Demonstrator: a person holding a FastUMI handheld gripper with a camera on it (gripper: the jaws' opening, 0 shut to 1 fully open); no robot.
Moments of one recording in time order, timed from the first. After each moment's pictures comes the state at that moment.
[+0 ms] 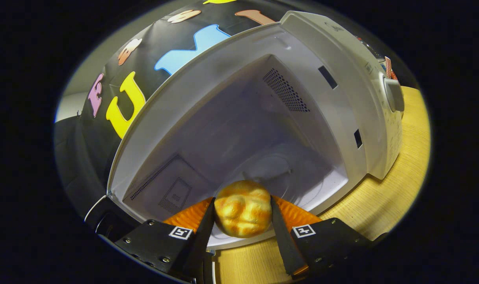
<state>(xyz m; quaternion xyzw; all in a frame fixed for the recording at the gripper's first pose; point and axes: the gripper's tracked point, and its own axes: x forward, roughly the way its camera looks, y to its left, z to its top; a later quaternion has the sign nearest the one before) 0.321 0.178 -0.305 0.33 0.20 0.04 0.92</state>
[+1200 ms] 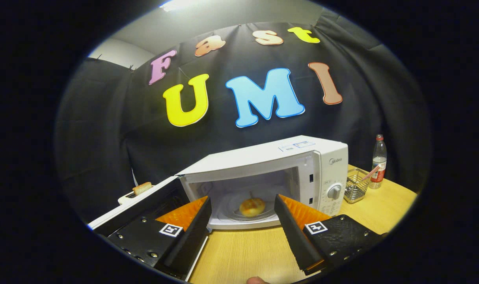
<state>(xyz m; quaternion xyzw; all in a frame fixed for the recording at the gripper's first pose) 0.162 0.149 -0.154 0.10 0.11 0.09 0.99</state>
